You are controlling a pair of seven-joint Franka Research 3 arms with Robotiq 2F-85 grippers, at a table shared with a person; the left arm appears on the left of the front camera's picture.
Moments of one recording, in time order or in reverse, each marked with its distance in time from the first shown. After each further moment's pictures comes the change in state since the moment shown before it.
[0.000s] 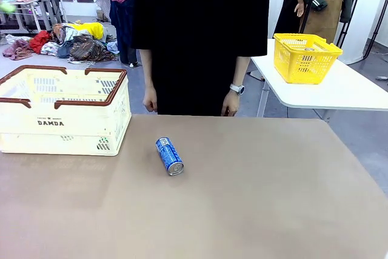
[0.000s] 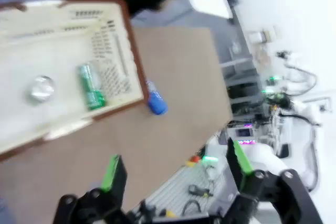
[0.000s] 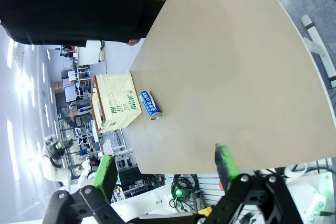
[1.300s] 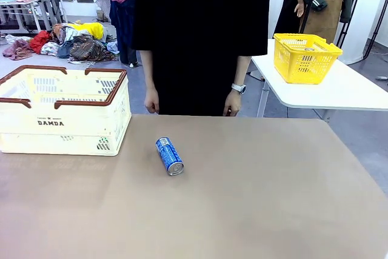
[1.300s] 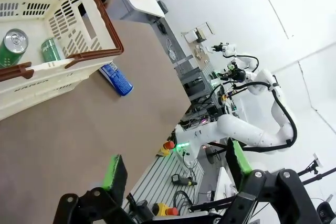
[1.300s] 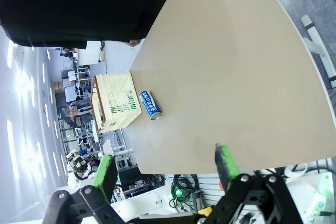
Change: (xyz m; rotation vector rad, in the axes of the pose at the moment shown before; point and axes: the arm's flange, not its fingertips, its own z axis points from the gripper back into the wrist) left arm -0.127 0.107 0.017 -0.298 -0.054 -0.082; right arm 0.000 0.000 0.000 0.000 -0.001 0.000
